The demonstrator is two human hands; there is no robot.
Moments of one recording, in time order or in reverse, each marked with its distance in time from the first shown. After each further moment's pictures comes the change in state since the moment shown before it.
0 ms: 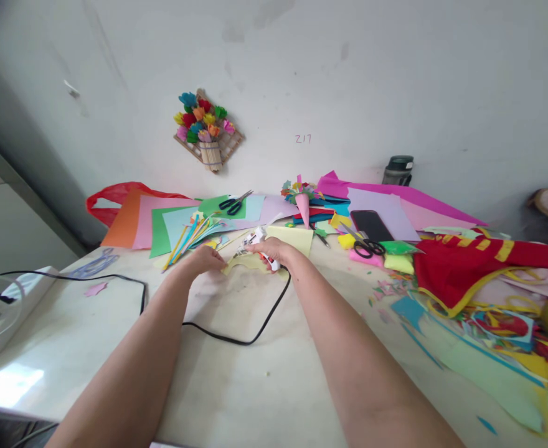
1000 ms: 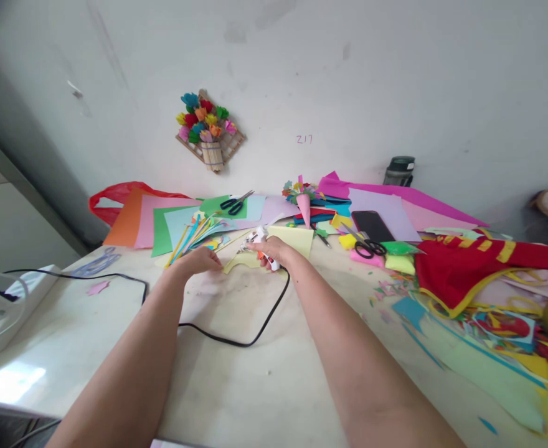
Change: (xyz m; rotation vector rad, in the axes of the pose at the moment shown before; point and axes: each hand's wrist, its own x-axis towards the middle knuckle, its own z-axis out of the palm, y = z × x) left_hand -0.019 0.005 -0.016 0.063 -0.086 0.015; right_hand 0.002 0.002 0.003 -0.025 0.069 -0.026
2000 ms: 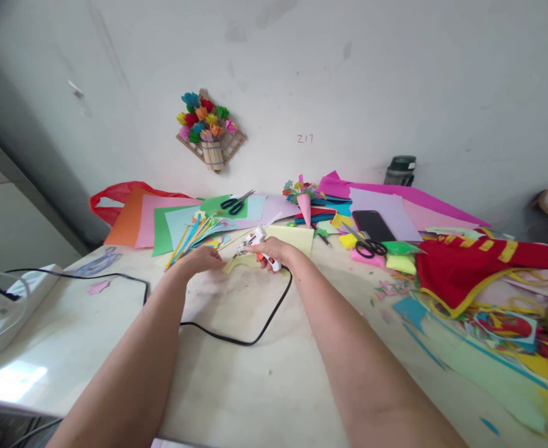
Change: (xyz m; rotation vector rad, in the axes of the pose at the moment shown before) left_hand 0.009 -0.005 0.006 -0.045 0.036 -0.040; right_hand 0.001 0.003 -0.003 -0.014 -0.138 -0.033
